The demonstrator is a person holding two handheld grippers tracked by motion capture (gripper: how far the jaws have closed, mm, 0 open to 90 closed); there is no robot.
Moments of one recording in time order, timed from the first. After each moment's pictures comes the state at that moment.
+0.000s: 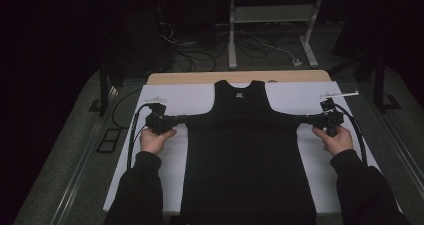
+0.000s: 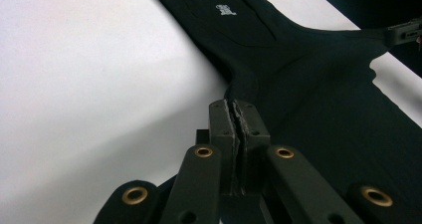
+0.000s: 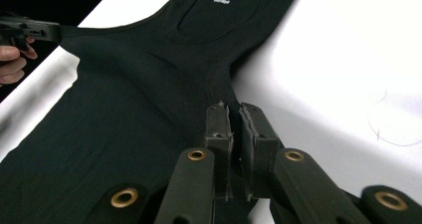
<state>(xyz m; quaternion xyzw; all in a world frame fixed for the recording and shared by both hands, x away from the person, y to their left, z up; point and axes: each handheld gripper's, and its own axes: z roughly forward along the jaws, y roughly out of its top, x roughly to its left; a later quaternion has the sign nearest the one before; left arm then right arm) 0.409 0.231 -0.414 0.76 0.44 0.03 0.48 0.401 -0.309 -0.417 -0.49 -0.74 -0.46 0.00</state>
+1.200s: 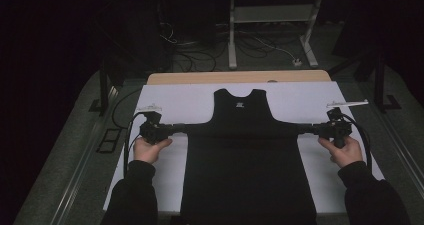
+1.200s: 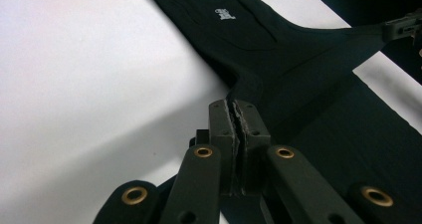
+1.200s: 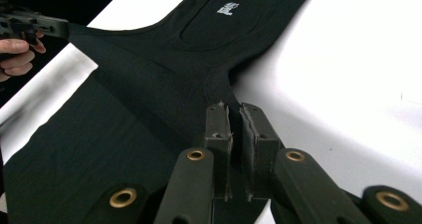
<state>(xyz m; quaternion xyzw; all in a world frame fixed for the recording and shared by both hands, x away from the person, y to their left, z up) 0.375 0.238 -0.407 0.76 0.43 0.02 0.48 0.360 -0.310 -0.407 -0.48 -0.74 -0.47 0.01</state>
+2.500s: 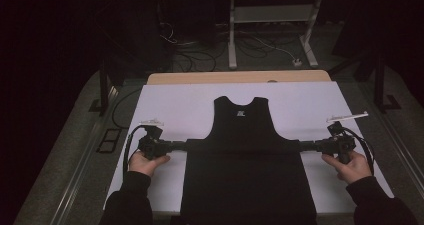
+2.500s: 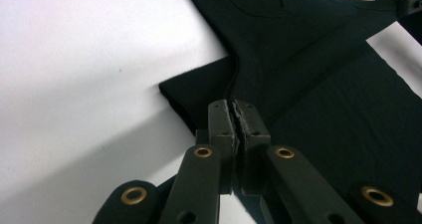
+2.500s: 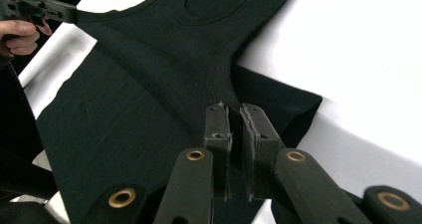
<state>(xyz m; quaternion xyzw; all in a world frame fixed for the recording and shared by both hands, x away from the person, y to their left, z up) 0.340 0.238 -0.419 0.79 0.43 -0.03 0.43 0.322 -0.306 -0.412 -0.48 -0.76 -0.42 0.06</state>
